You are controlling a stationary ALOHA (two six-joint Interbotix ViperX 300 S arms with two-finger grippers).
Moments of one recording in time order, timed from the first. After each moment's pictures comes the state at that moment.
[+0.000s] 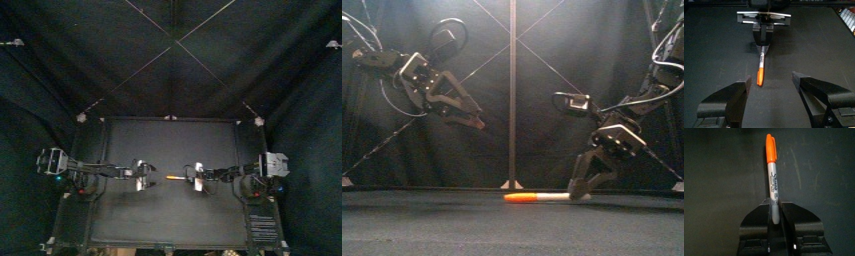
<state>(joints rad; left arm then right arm) 0.06 -0.13 0.91 0.02 -0.33 0.00 -0.14 0.00 0.91 -0.05 -0.29 0.00</state>
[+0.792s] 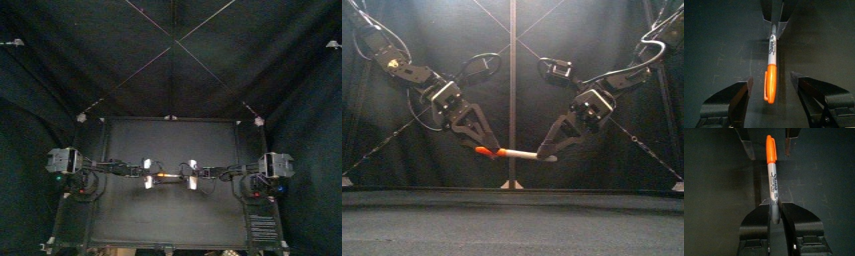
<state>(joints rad) 0.10 0.00 0.82 0.01 -0.21 0.00 -0.12 -0.03 0.85 -0.08 -0.23 0.00</state>
